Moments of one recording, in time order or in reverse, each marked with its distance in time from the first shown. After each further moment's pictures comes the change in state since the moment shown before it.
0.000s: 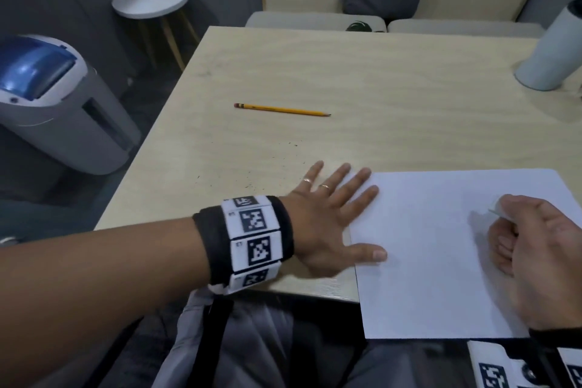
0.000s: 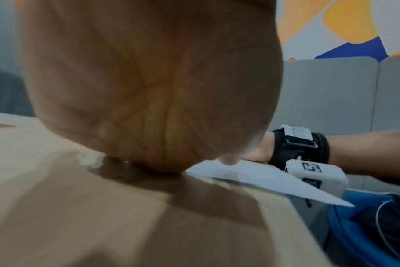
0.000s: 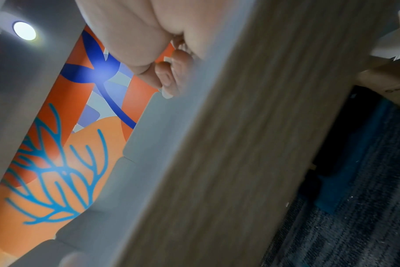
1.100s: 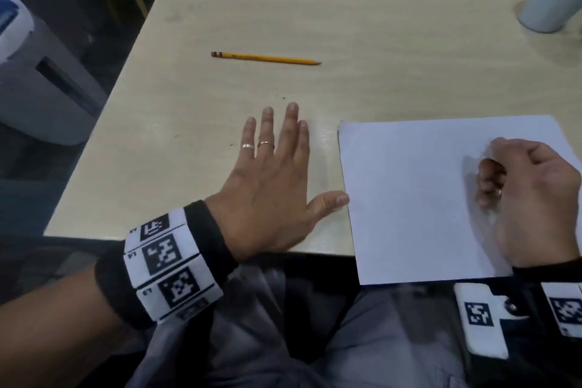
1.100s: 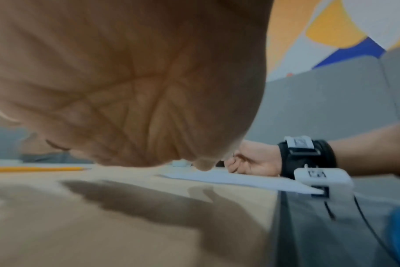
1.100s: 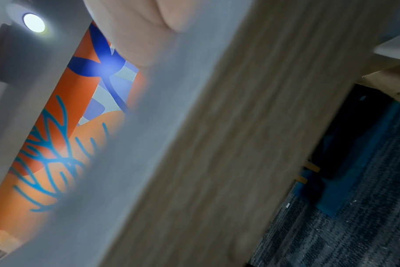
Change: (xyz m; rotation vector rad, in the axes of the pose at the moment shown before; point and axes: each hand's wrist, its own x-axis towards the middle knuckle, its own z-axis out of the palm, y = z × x) left_hand -0.046 -0.003 0.025 -0.022 0.233 -0.290; right_hand -0.002 0.001 0.010 -0.051 0.060 -0.052
